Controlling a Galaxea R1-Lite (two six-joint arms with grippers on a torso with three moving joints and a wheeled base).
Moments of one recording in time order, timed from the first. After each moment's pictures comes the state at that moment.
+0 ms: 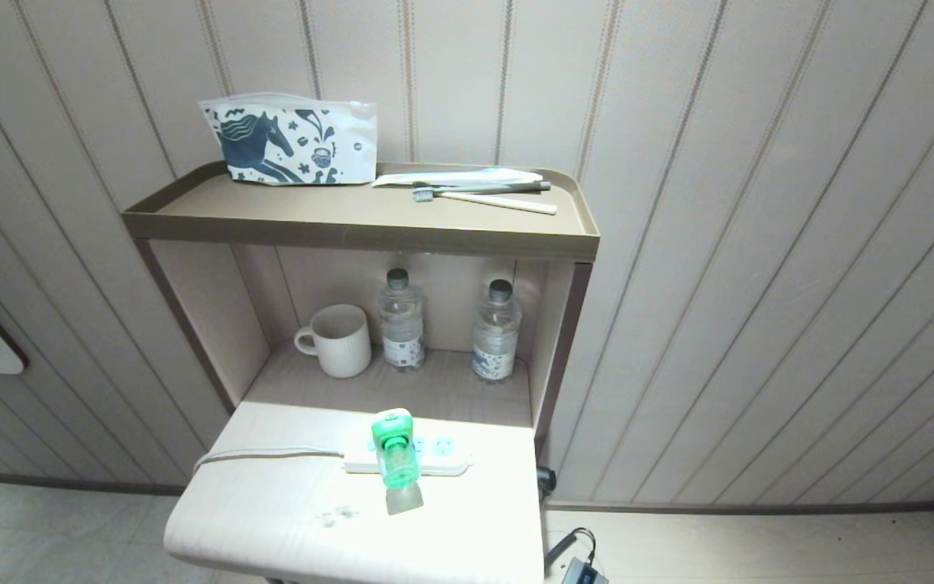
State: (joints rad) left arm 0.00 0.00 0.00 0.00 -0.01 0.00; right arm 0.01 0.00 0.00 0.01 -0.01 0.00
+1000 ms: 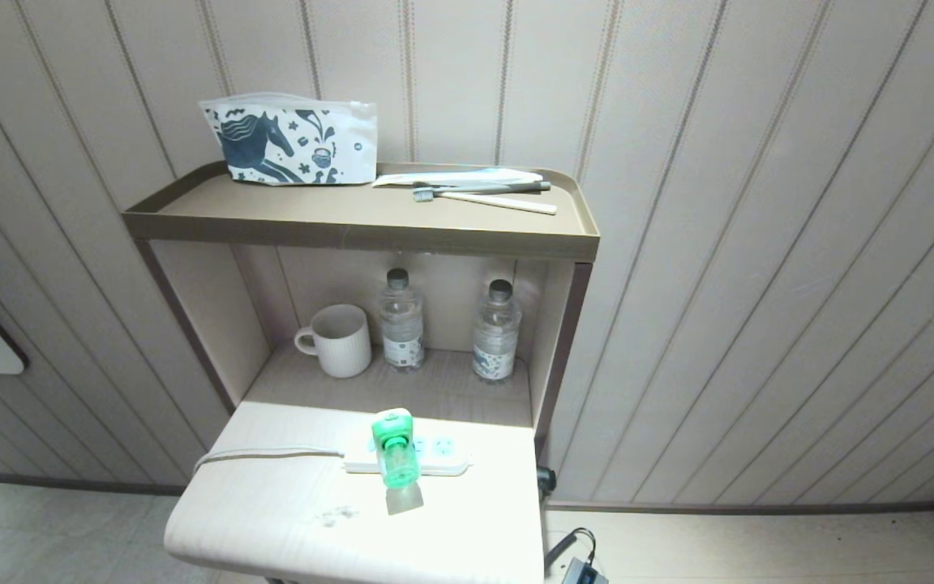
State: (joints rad) left arm 0.00 0.20 -0.38 0.13 -0.04 0.01; right arm 0.01 0.00 0.00 0.01 0.00 -0.01
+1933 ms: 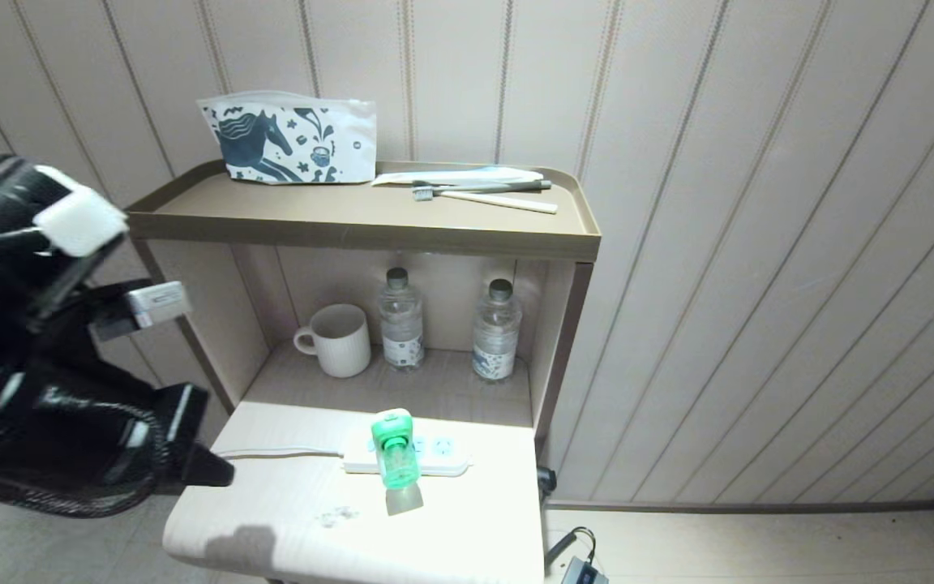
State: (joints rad) left arm -0.55 1.45 -1.28 0.89 -0.12 -0.54; right arm 0.01 0.00 -0.01 0.03 0.00 -0.01
